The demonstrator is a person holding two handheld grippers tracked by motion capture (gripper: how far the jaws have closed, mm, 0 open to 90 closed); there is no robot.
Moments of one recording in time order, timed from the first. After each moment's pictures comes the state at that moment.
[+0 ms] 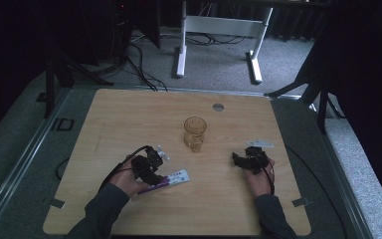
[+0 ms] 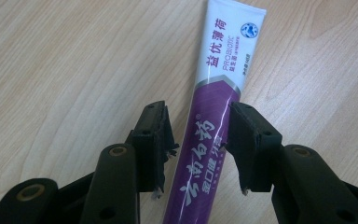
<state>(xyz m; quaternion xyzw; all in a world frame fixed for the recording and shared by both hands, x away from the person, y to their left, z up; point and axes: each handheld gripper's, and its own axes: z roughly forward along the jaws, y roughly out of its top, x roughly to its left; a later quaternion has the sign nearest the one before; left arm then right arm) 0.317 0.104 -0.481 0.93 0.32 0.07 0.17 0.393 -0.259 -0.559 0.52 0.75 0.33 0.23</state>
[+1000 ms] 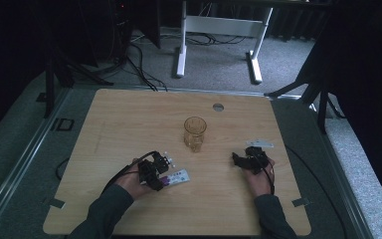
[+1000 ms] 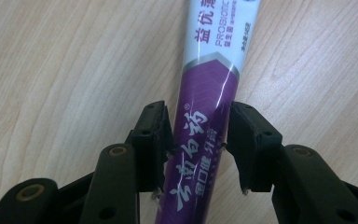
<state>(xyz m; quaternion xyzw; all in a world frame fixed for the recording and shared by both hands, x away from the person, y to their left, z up) 0.317 0.087 -0.500 0.95 0.29 0.07 0.10 0.393 -0.259 -0.559 0.52 0.75 0.33 0.23</state>
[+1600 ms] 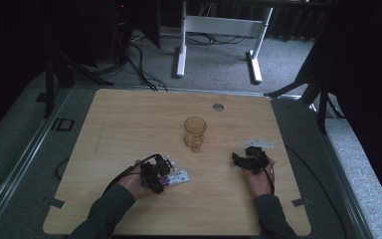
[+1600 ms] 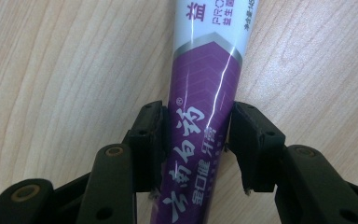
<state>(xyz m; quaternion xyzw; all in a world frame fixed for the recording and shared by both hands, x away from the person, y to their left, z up) 0.320 0.082 -0.514 0.96 0.28 0.05 0.07 0.393 -0.259 -0.559 0.52 0.75 0.33 0.23</state>
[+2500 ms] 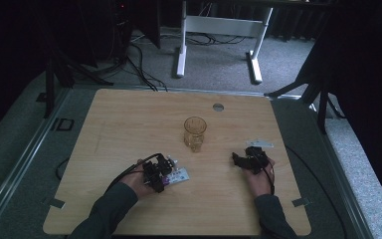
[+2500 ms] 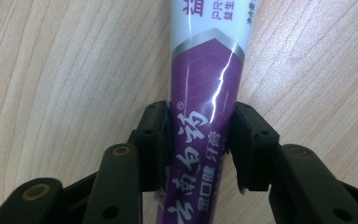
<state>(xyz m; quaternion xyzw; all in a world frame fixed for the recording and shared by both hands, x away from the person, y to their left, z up) 0.326 0.076 -0.517 0.96 0.28 0.04 0.04 0.393 -0.259 -0.559 0.52 0.75 0.33 0.23</state>
